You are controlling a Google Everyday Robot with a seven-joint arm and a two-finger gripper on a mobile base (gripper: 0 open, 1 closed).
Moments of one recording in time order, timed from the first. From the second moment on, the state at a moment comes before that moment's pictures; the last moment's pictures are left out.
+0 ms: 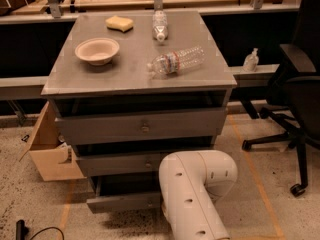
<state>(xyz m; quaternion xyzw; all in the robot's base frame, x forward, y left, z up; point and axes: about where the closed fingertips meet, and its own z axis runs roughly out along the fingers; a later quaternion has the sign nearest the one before) 0.583 -0.034 0.137 -0.64 0.65 -0.12 0.38</state>
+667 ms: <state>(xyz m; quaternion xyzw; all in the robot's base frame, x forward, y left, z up) 0.590 -0.033 0.136 -0.65 0.64 -0.13 0.39</state>
